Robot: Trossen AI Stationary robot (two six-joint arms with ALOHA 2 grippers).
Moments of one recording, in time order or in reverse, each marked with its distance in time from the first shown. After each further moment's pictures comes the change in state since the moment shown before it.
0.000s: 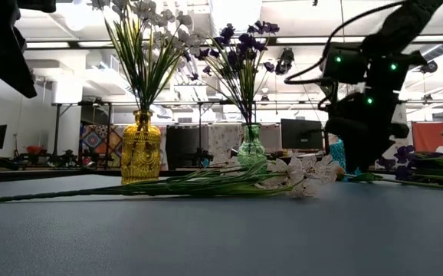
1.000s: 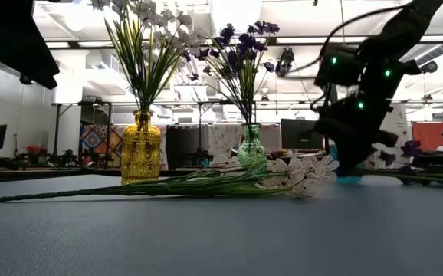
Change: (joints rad) left arm 0.000 0.000 0.000 0.043 -0.139 0.004; right arm 0.021 0.059 -0.021 0.186 -0.017 0.000
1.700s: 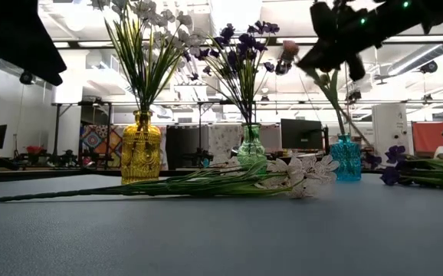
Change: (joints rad) left arm 0.000 0.000 -0.002 0.007 -0.049 0.000; right arm 0.096 -0.454 -0.018 0.510 0.258 -0.290
